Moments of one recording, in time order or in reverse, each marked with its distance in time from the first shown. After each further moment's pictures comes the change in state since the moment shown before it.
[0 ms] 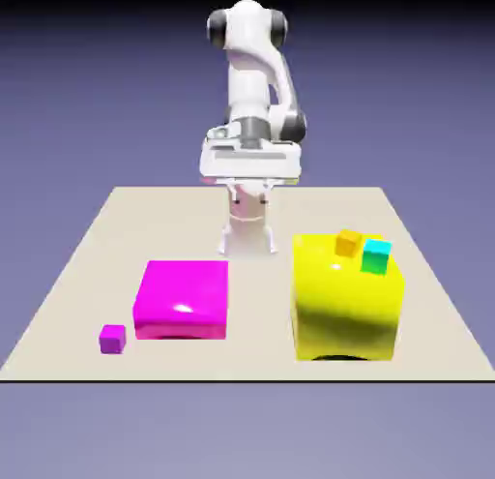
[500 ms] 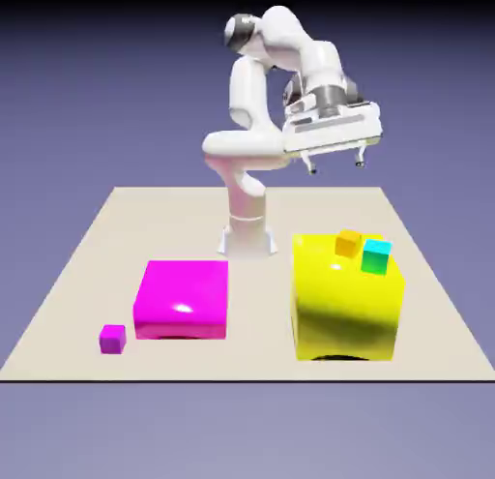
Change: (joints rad) arm -0.035 -0.242 0.544 0.062 0.249 -0.285 0.590
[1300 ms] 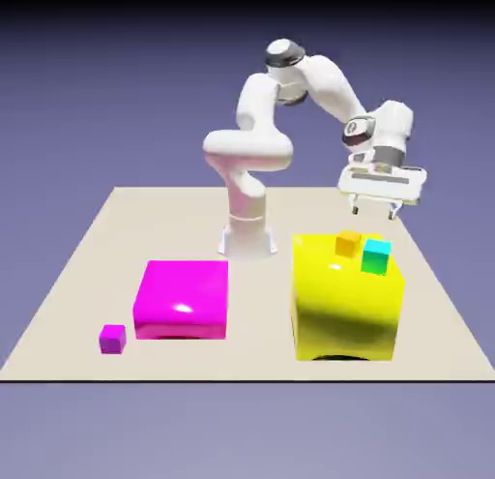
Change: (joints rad) arm -0.159 -0.276 0.870 0.053 0.252 -0.412 0.764
